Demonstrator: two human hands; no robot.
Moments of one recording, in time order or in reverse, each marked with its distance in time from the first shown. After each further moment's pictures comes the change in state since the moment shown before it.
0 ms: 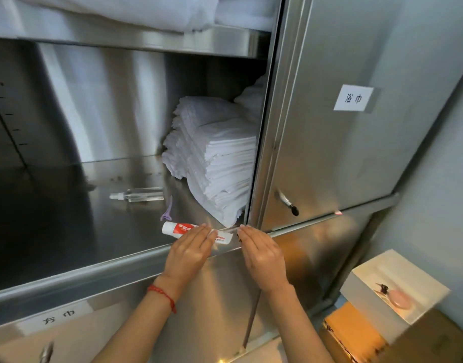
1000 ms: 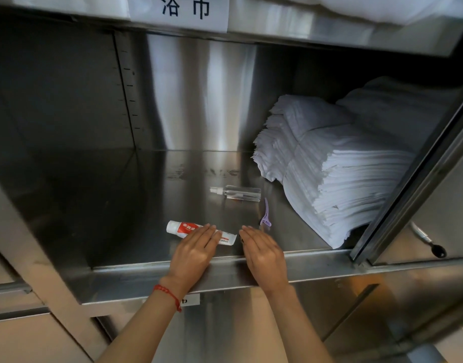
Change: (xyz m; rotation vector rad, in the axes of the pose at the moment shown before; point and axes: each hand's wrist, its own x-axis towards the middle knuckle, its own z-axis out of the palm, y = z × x) left_hand -0.105 -0.153 -0.084 0.182 -0.225 -0.233; right_hand 0.067 -0.150 0.144 0.229 -0.042 -0.116
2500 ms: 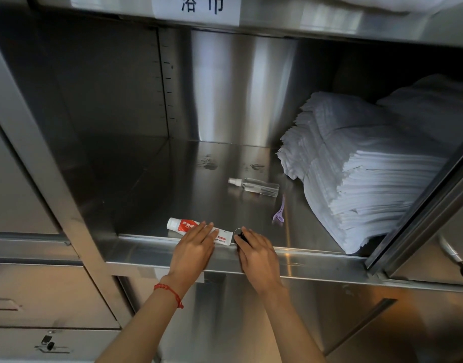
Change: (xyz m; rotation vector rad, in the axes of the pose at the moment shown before) left_hand -0.022 0.027 -0.019 0.113 -0.338 -0.329; right_hand -0.013 -0.015 0.000 0.097 -0.293 0.097
